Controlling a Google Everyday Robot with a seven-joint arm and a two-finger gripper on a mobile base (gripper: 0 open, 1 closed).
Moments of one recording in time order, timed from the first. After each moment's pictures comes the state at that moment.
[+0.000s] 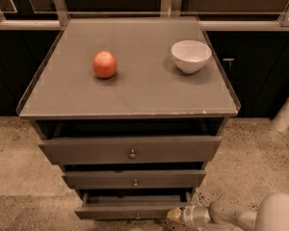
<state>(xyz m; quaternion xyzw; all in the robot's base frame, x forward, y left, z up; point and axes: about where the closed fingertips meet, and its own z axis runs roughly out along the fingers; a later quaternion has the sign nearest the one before) 0.462 -0.153 0.160 0.15 0.90 0.40 0.09</state>
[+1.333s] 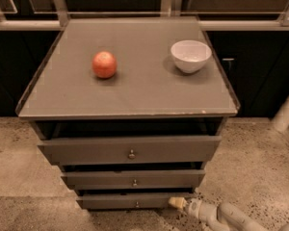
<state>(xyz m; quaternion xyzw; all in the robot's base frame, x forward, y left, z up) 0.511 -0.166 0.195 0.14 0.83 0.50 0.21</state>
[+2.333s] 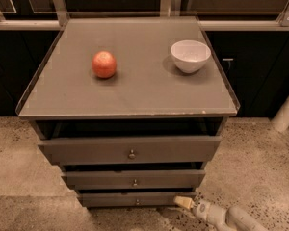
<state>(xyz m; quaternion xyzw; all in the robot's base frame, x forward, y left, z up) 0.502 -0.189 0.224 0.15 0.80 0.54 0.23</state>
